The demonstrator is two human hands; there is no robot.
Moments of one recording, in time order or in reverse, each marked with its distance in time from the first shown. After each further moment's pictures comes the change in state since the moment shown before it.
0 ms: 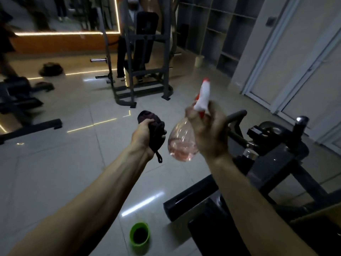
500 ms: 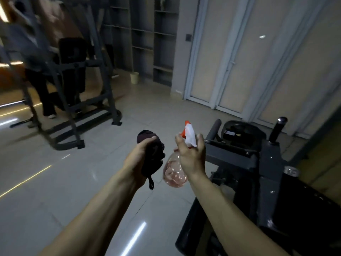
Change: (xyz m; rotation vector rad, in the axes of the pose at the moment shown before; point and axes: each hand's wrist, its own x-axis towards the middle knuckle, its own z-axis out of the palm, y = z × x) left_hand 0.152 0.148 -0.015 0.490 -0.431 -0.228; right_hand 0.107 0.073 0.182 -0.056 0.586 0.333
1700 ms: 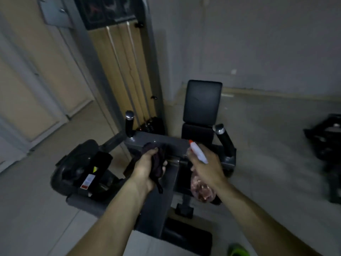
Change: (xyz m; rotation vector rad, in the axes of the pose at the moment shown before) left_hand 0.301 -0.100 0.338 0.876 -1.228 -0.773; right_hand 0.130 0.112 -0.101 -0.293 1.472 0.347
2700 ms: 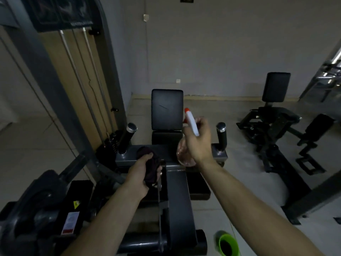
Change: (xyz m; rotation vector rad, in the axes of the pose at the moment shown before) left_hand 0.042 0.076 -0.074 0.107 -0.294 -0.188; right_hand 0.033 -0.112 0.097 0.144 0.565 -0.134
